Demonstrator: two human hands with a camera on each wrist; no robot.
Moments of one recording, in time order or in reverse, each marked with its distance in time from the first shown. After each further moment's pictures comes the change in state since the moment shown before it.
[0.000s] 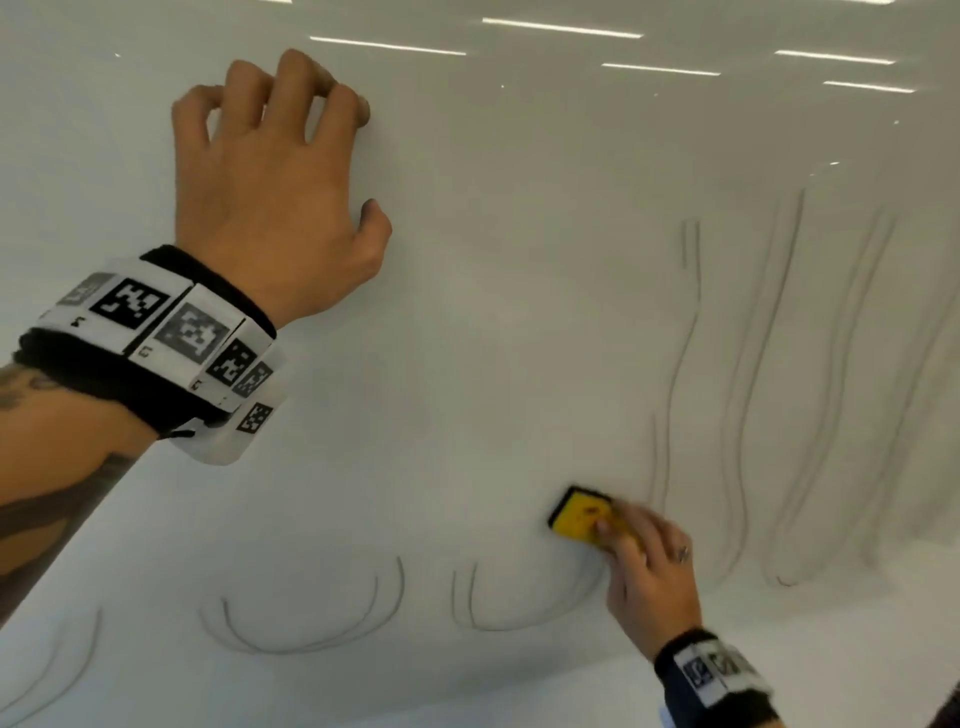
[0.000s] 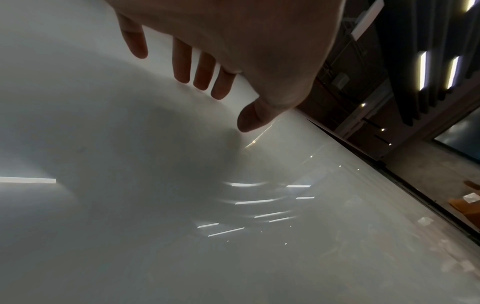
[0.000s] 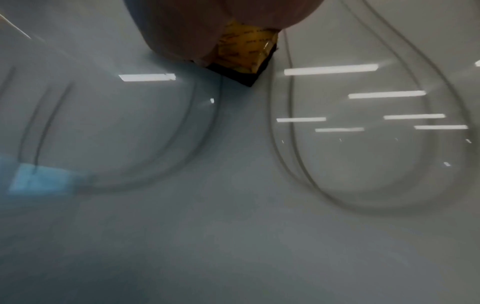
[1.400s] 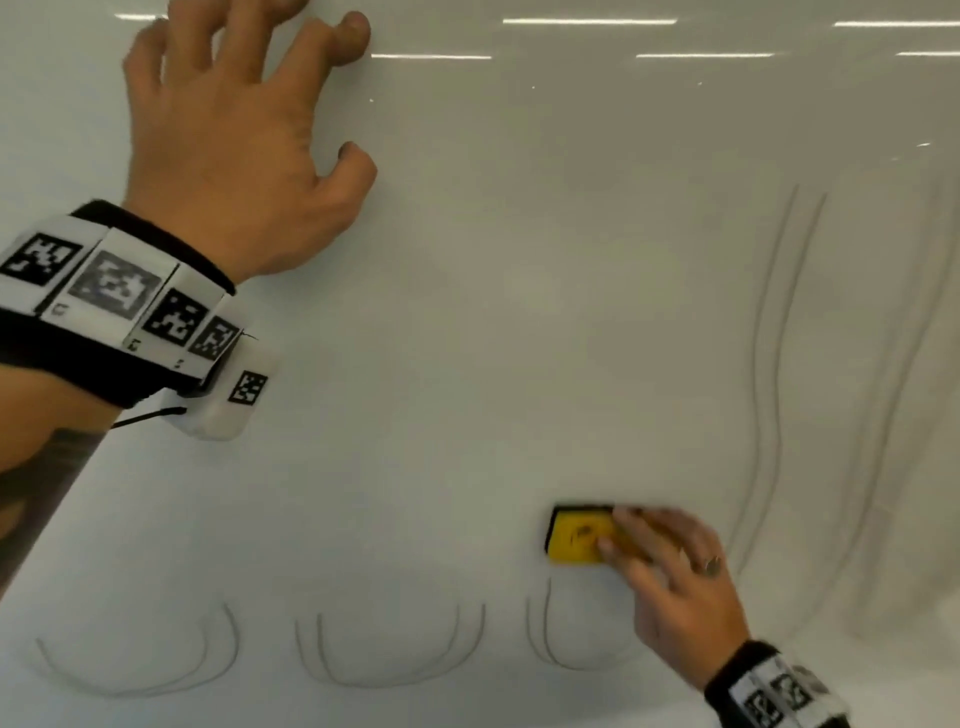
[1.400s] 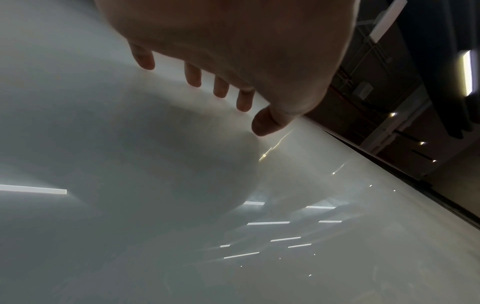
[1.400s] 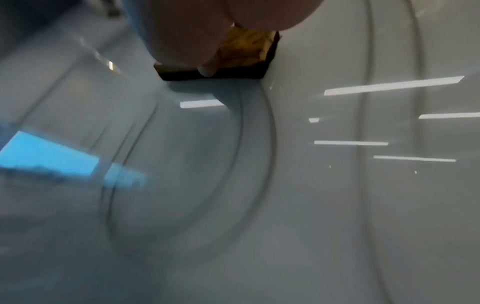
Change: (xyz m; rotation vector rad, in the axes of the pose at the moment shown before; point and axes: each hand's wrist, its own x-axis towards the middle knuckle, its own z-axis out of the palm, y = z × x) left_hand 0.071 0.142 0.039 0.045 0.066 -0.010; right_hand 0.012 0.175 -0.032 0.092 -0.002 -0.281
